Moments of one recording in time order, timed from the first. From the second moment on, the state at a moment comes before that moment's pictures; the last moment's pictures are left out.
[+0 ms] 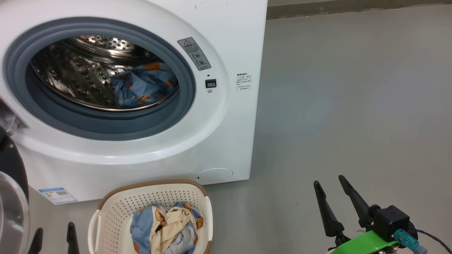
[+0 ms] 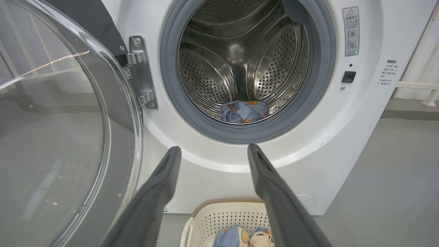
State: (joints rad) left arm 0.18 0.05 0.19 0.04 -0.18 -0.13 -0.26; right arm -0.02 -0.05 0.08 0.14 0.19 0.12 -0.26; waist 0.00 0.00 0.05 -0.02
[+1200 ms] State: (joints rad) left arm -0.08 0.28 -0.06 0.33 -0.43 -0.13 -0.26; right arm -0.10 -0.05 0.05 0.02 0.12 0.12 -0.26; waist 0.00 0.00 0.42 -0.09
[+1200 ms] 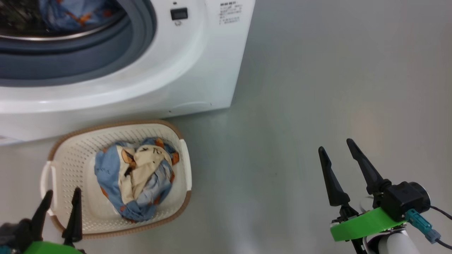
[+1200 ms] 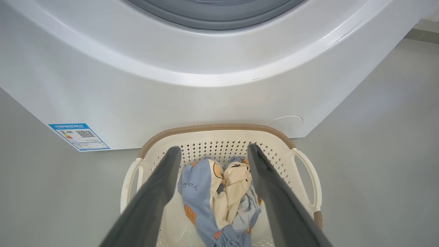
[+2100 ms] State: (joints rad) left arm -0.45 0.61 -0.49 0.45 -0.86 -0.13 -0.26; right arm -0.16 -0.05 0.07 -0.10 0.16 0.12 -0.26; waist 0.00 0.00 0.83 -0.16
